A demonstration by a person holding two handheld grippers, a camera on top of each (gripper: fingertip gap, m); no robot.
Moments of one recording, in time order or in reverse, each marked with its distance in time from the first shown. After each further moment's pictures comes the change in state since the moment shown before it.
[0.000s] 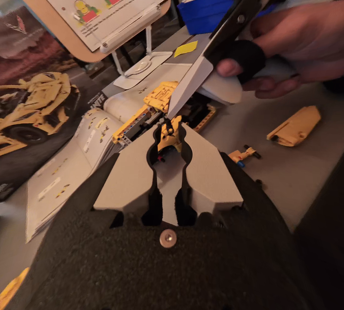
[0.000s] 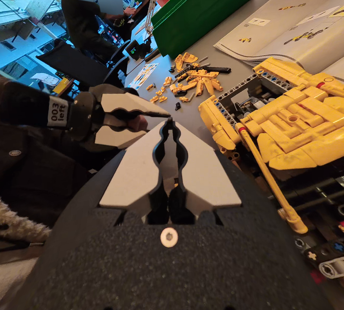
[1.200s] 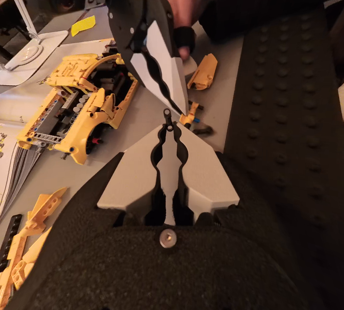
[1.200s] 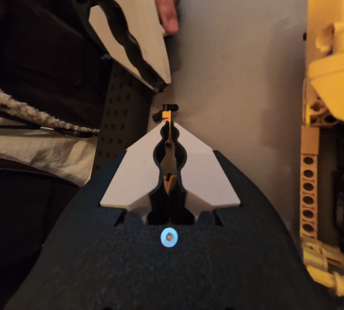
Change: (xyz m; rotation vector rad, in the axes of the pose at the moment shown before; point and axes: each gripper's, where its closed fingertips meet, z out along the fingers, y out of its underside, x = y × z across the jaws) left arm 0.062 0.038 -0.041 -0.043 0.541 0.041; right arm -0.017 0.111 -0.008 -0.677 -0.303 -0.114
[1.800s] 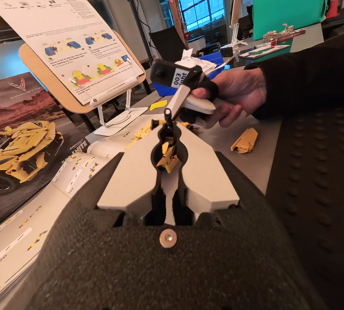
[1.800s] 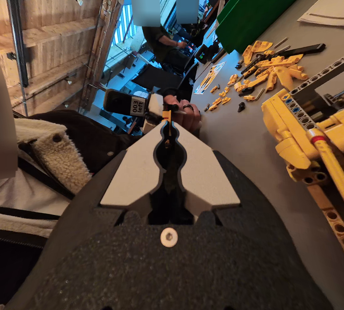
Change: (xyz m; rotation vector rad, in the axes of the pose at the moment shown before) left arm -0.050 -0.065 -0.051 0.422 -0.310 0.018; right arm -0.022 -0.105 -0.061 0.739 -0.204 0.230
